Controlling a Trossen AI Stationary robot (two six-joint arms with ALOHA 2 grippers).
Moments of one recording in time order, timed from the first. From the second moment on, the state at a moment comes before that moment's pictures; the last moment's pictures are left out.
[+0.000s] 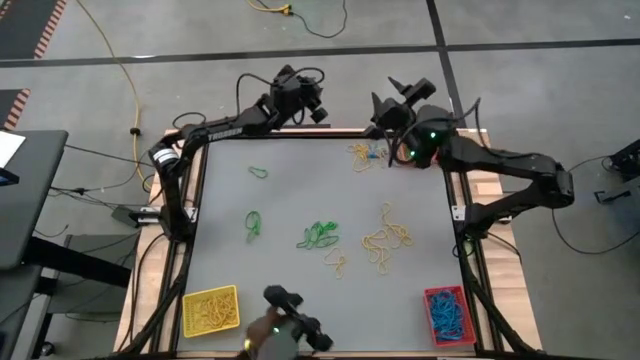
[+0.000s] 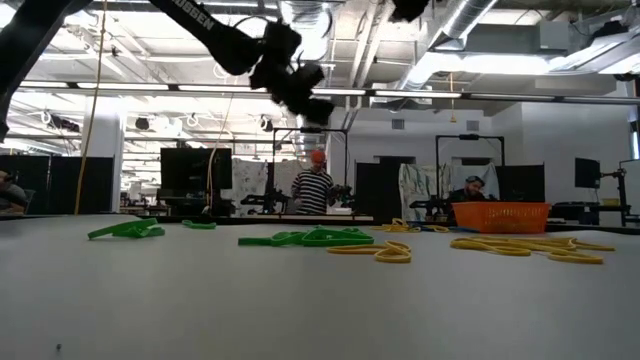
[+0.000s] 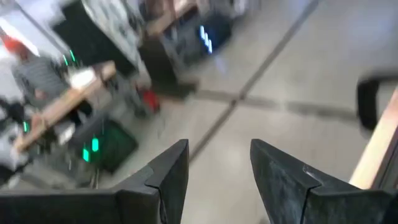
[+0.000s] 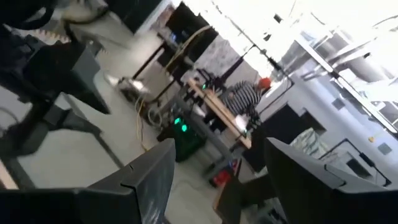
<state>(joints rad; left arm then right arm) 0.67 1.90 1.49 0.15 -0.31 0.45 -0.23 1.27 1.28 0.06 0.93 -0.82</state>
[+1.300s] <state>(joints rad) 0.87 1.90 1.30 -0.38 0.05 0.35 -0.70 1.59 1.57 -1.08 0.33 -0.31</state>
